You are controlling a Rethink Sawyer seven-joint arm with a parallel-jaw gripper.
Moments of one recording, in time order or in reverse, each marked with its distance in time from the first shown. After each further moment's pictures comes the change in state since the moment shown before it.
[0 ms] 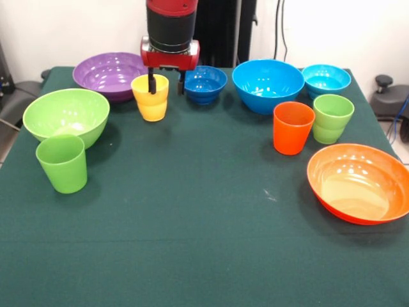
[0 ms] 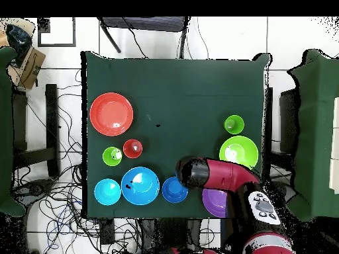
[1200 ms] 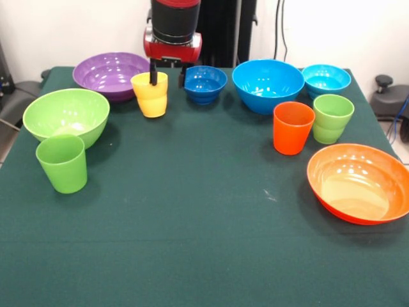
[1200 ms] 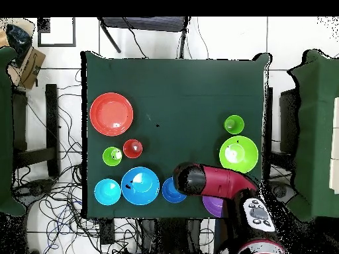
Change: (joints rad) arm 0.039 -0.021 -0.049 0.045 0.001 -0.035 0.017
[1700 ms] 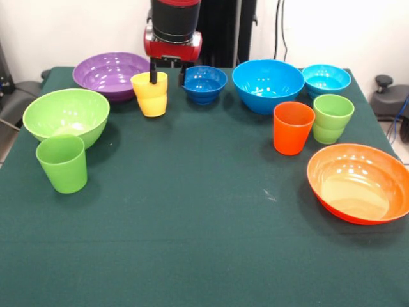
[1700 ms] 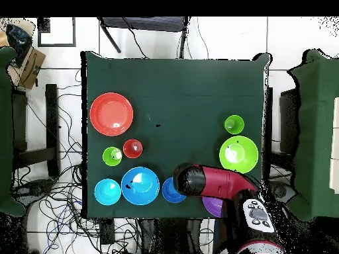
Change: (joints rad) arm 0.005 -0.001 -0.006 0.003 0.001 0.000 0.000
